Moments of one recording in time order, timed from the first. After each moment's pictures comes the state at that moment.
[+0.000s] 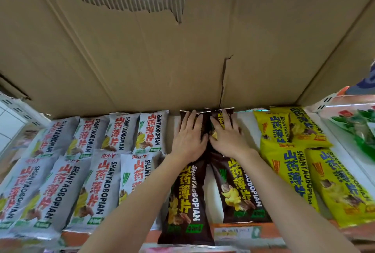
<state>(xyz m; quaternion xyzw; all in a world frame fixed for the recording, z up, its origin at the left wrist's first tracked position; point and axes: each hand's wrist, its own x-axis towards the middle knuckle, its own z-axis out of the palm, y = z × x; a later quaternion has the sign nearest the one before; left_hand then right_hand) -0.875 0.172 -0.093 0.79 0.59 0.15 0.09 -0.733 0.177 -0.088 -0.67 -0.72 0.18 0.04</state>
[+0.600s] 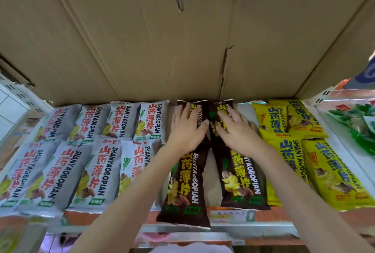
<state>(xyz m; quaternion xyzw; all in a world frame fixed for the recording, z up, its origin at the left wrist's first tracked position) -0.877 0.147 -0.054 0.73 0.63 0.17 0.20 -0.714 0.138 -0.050 -0.65 -0.73 0.19 0.08</state>
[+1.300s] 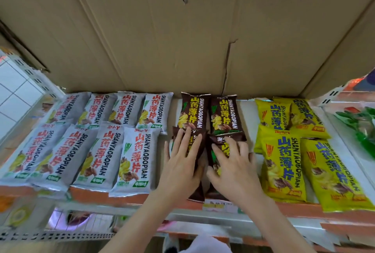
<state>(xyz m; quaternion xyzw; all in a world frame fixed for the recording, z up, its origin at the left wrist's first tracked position) -0.878 0.030 -0.083 0.77 0.61 0.17 0.09 -0.728 0.033 -0.067 -0.64 -0.76 0.04 0.06</state>
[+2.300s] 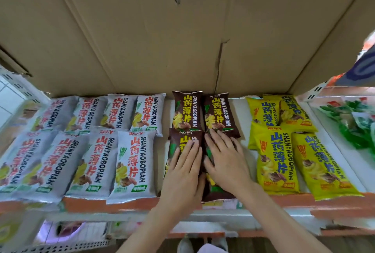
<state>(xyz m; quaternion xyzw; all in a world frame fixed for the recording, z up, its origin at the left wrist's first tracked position) -0.873 0.011 -0.081 0.82 0.55 0.13 0.06 -0.733 0.053 -0.083 -0.61 -0.79 0.05 0.07</state>
